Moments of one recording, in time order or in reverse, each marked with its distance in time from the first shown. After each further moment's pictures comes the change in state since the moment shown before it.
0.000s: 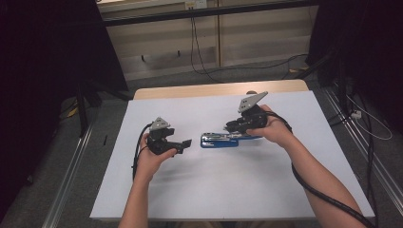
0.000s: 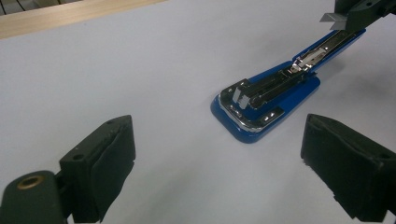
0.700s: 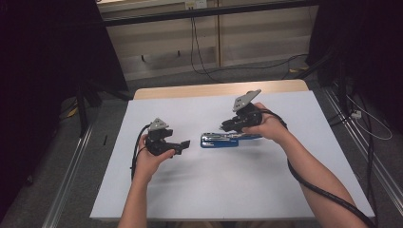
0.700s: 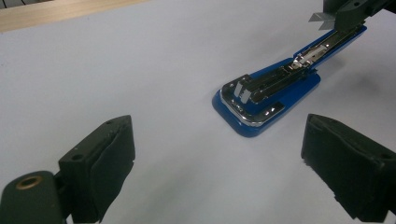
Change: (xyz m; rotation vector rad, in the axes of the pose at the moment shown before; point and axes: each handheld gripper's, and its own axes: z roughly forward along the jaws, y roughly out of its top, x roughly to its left) left arm 0.002 -0.003 -0.004 0.006 0.006 -0.018; right arm -0.004 0.011 0.012 0.021 0.033 -0.040
